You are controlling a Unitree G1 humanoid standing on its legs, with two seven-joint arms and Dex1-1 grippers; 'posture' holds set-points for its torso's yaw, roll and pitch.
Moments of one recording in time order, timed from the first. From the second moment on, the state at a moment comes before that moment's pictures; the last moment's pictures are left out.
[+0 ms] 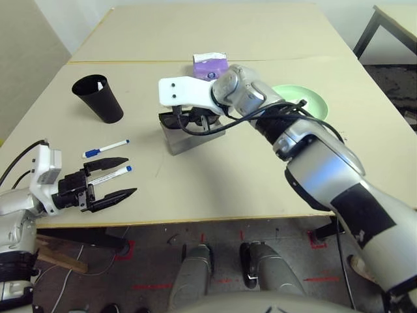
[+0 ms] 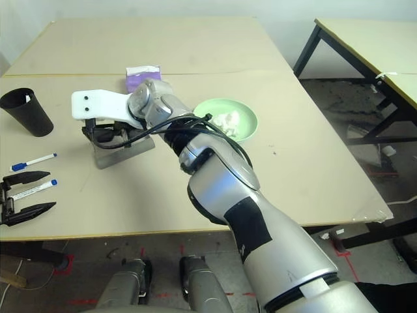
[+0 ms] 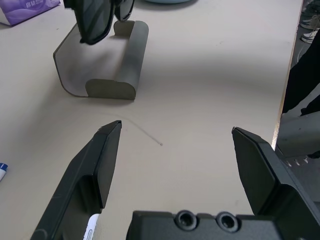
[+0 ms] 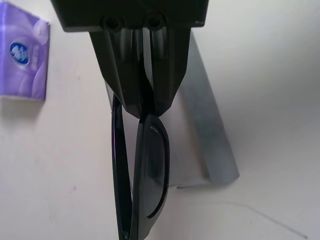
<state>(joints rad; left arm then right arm) -0.05 0.86 0.37 0.38 -0.56 -0.14 -1.50 -1.50 0.04 0.61 1.14 -0.32 -0.01 0.98</state>
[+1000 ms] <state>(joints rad) -0.01 0.85 0.40 0.32 -0.58 -0.12 -1.48 -1.45 0.05 0.56 1.24 -0.41 -0.12 0.93</state>
